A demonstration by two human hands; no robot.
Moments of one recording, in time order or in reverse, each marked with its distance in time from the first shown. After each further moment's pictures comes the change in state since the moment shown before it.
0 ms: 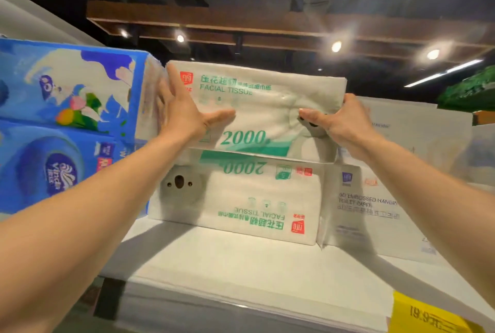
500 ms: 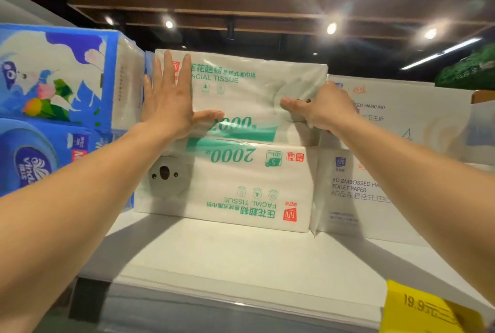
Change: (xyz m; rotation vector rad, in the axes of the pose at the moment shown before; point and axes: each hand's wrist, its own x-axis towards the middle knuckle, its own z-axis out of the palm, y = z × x) left_hand 0.004 -0.007 0.012 0.481 -0.115 0.237; right_hand 0.015 0.004 0.019 -0.520 -0.047 0.055
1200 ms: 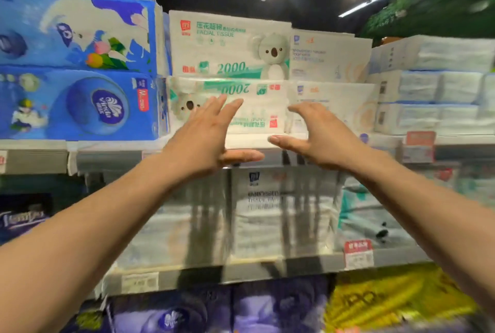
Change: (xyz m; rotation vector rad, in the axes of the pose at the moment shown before) left_hand -0.242 -0.008 -0.163 -0.303 -0.493 0.435; right_hand -0.347 -0.065 -0.092 -0.246 -0.224 -0.192
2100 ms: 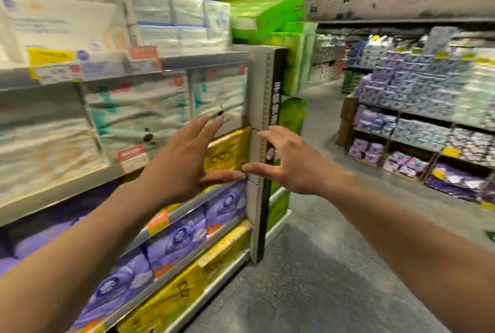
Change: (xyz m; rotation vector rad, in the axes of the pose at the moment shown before) left_hand -0.151 0.404 0.096 -0.436 -0.265 0.569; right_hand -0.454 0.151 -0.177 -0.122 -0.191 0.584
